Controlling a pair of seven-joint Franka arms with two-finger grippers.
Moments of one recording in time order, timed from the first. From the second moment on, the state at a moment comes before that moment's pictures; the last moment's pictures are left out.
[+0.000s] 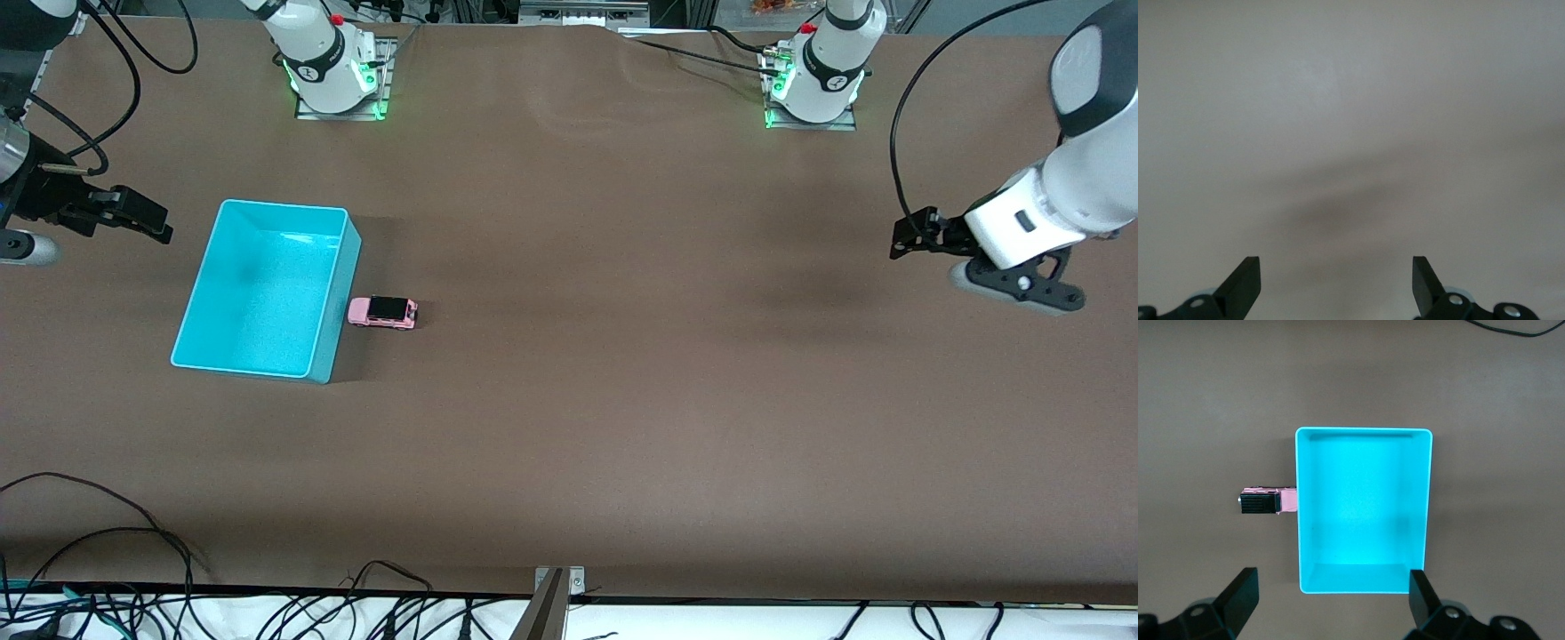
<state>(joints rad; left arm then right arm) -0.03 0.09 -0.03 -1.64 -0.07 1.64 0.13 -0.14 0.07 0.17 -1.56 -0.03 1.59 0.11</state>
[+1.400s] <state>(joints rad) 0.01 0.12 -0.18 -1.62 0.01 1.66 -0.31 0.08 0.41 0.21 -1.59 -0.03 1.76 -0.72</state>
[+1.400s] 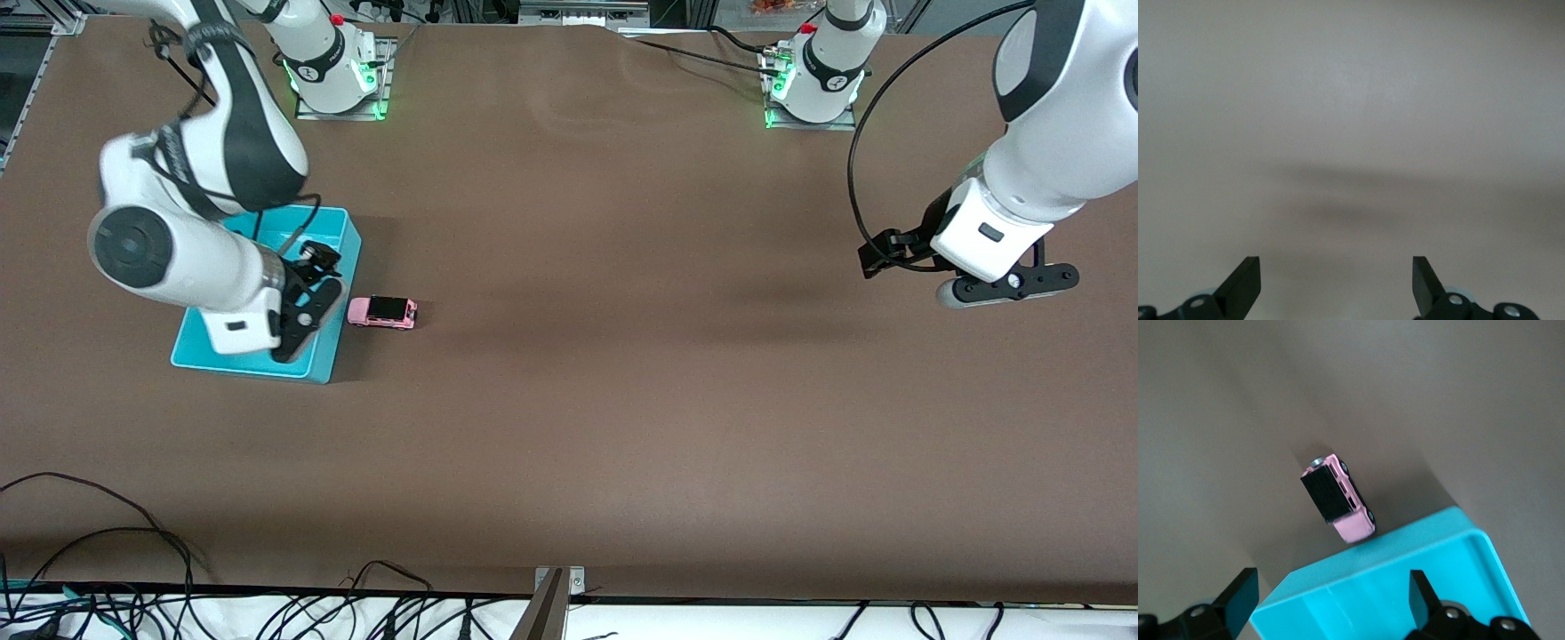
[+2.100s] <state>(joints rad) 0.07 0.10 -0.15 -1.62 0.00 1.58 -0.16 0.10 0.43 0.25 -1.92 -0.03 2.16 -0.90</state>
